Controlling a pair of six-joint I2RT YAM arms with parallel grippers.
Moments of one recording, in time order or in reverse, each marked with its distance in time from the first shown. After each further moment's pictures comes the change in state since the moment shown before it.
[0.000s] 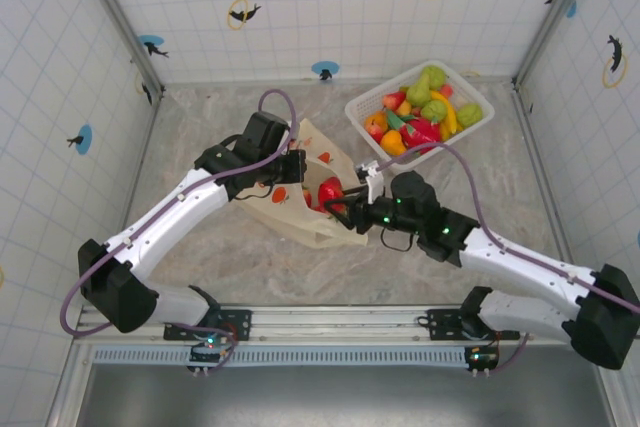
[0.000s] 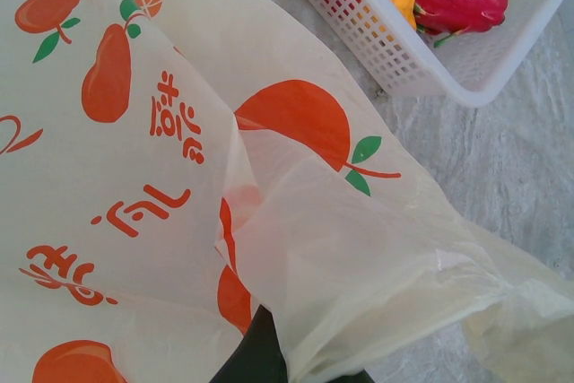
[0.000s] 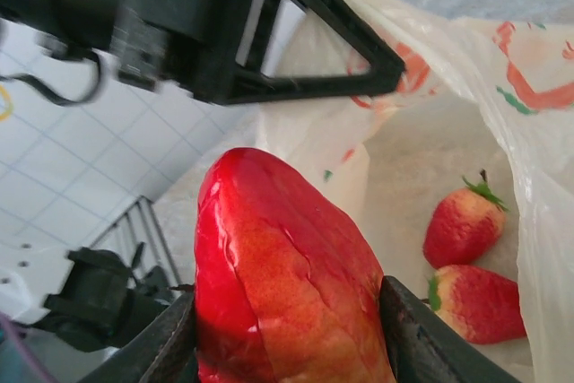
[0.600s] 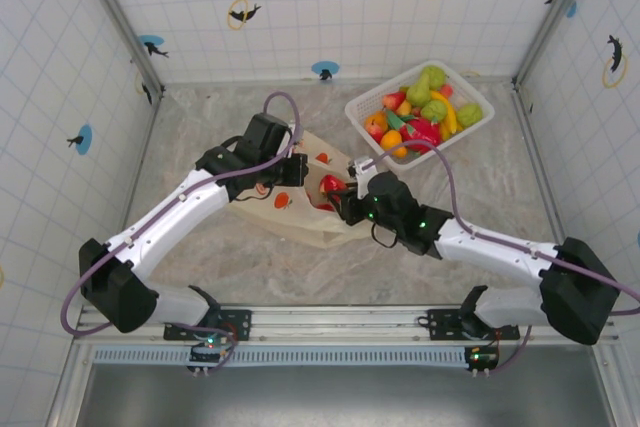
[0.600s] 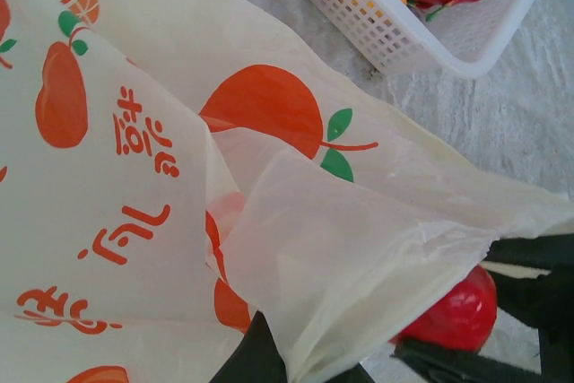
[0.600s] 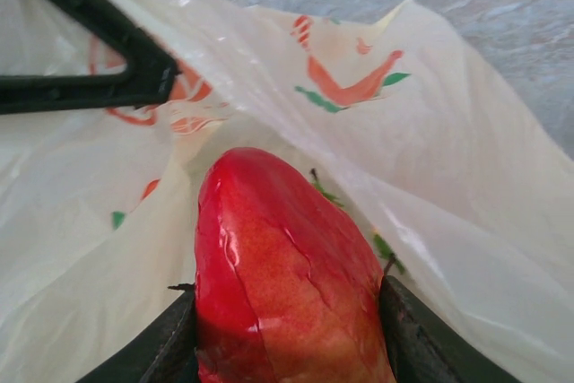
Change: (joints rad) left arm 0.000 0.000 -0.017 0.006 0.040 0.077; right arm -0.003 0.159 0.014 0.032 0.279 -0.069
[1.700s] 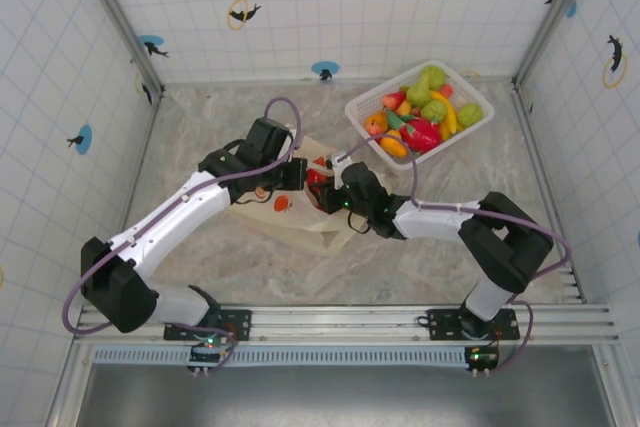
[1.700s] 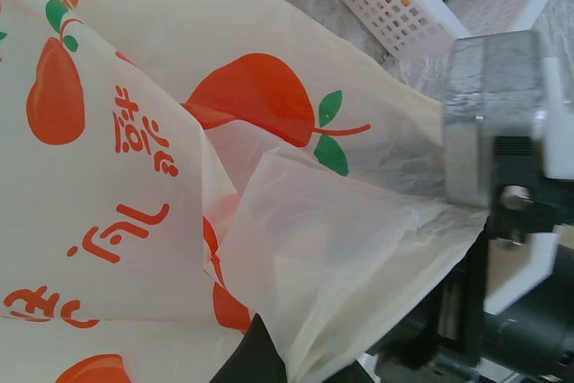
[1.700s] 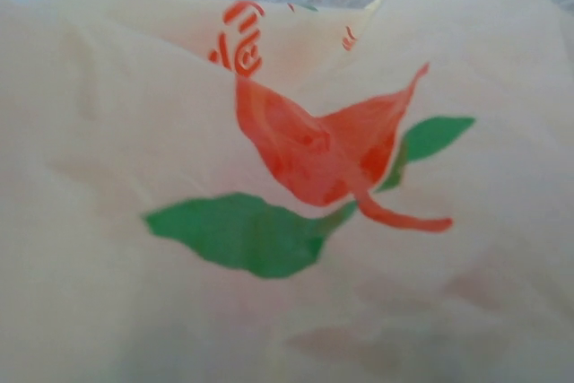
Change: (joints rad) left arm 0.000 0.000 -0.037 0.009 -0.007 -0.025; right arm -0.040 0.416 0.107 0.282 -0.058 0.000
